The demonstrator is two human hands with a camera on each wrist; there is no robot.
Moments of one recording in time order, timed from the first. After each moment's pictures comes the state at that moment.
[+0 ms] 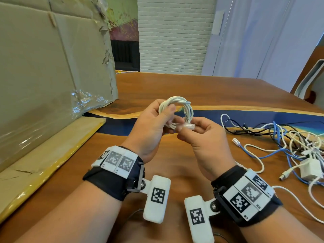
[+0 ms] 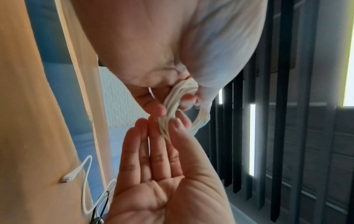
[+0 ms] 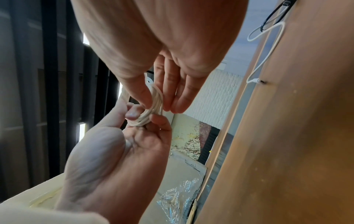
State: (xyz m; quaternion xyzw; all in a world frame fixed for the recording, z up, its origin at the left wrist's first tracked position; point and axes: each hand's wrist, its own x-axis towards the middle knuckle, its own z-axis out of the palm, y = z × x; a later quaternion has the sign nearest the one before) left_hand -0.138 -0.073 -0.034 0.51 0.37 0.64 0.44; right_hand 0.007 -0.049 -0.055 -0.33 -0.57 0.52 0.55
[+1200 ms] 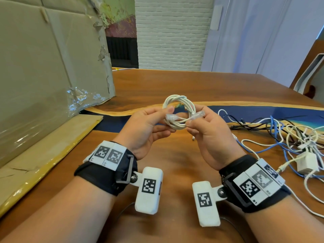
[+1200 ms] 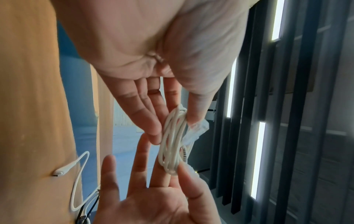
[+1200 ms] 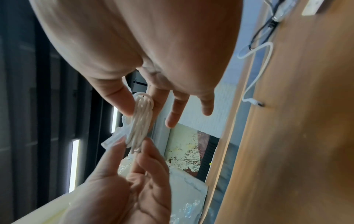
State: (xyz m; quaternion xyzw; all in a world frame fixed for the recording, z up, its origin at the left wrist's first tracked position) left_hand -0.141 -0.075 -0.033 0.43 0.42 0.60 0.53; right_hand 0.029 -0.037 -0.042 -0.27 -0.58 0.59 0.49
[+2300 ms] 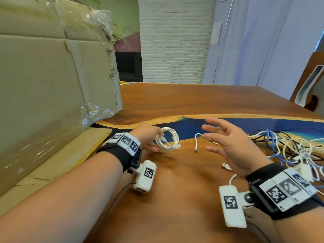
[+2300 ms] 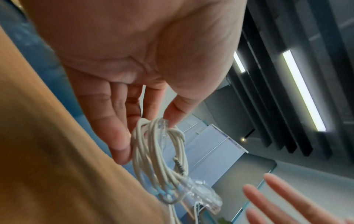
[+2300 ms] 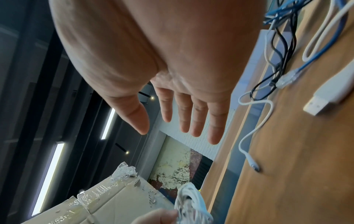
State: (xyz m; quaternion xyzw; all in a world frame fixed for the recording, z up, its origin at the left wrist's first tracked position) left_hand -0.180 -0.025 -0.030 0.41 0.69 0.39 0.45; right_hand 0.074 -0.033 -0.022 -0.41 -0.61 0.52 0.44
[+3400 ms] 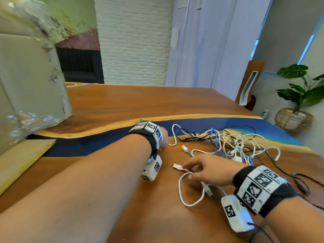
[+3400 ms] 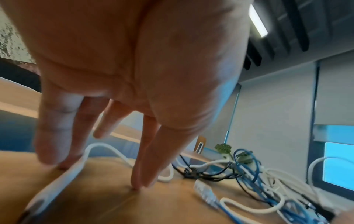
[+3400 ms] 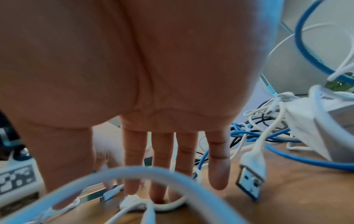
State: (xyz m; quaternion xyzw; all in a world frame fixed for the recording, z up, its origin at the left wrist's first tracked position) left_hand -0.020 0.078 -0.025 0.75 0.66 -0.08 0.07; right_hand 0.176 -0.031 -0.027 -0.55 -0.80 0.26 -0.02
